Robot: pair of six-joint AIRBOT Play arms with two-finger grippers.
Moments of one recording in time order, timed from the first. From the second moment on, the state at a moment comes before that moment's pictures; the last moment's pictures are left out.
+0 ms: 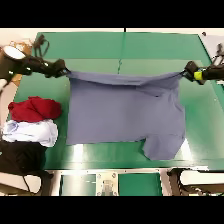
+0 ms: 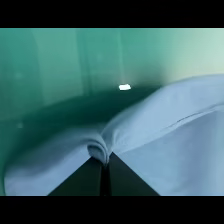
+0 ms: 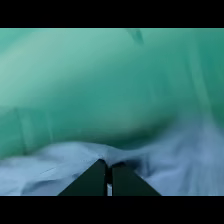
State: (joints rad) left arm 0.06 -1.63 1.49 0.80 -1.05 -1.27; right arm -0.36 -1.51 1.34 -0.95 0.88 1.47
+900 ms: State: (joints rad) left arm 0.05 -1.78 1.57 0.69 -0.65 -1.15; right arm -0.34 -1.89 1.79 -0.81 0.80 1.43
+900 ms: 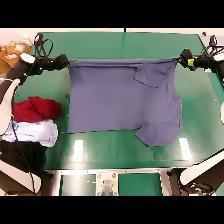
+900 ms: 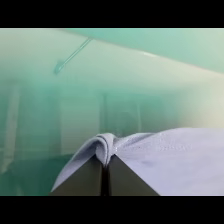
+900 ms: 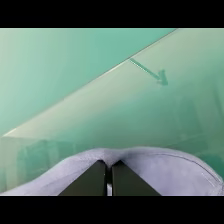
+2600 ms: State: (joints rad) left arm 0.05 -1.77 1.51 1.00 -1.15 -1.24; right arm -0.40 -1.86 1.76 -1.30 1.44 1.51
